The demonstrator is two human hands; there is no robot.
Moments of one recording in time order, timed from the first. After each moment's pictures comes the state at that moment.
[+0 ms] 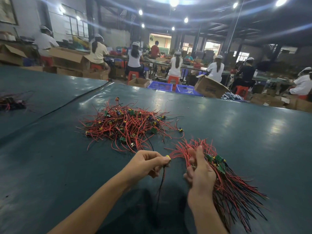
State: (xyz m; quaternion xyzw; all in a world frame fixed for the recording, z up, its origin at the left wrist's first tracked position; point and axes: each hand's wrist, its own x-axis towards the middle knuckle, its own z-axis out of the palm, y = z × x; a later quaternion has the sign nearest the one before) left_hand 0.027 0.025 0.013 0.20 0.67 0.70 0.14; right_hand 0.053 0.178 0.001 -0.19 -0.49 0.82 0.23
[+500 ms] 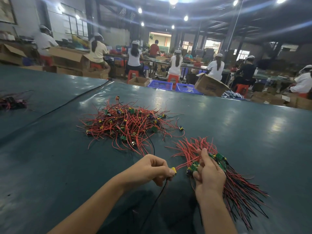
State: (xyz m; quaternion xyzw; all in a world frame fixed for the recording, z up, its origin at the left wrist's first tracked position) left_hand 0.032 0.024 0.013 0.27 0.68 0.64 0.23; right_hand 0.050 0.194 0.003 -0.22 -0.46 0.82 0.26
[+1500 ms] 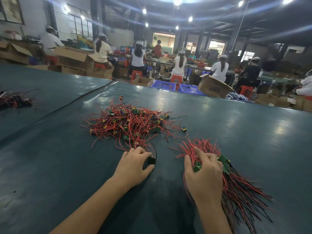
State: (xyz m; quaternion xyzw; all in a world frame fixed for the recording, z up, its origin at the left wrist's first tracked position) left_hand -0.006 -0.002 -0.037 0.18 0.96 0.18 -0.13; right_hand 0.064 0.187 -0.003 -0.12 -0.88 0.31 0.34
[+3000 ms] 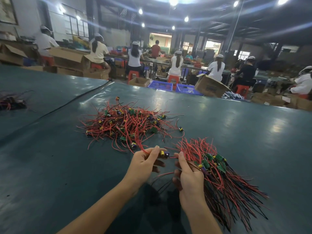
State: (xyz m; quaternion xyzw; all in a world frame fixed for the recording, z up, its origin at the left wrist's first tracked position) left_hand 0.029 0.044 0.001 0.08 0.63 0.77 0.02; right_hand 0.054 0.161 -0.007 -0.20 -0.55 0.80 0.13
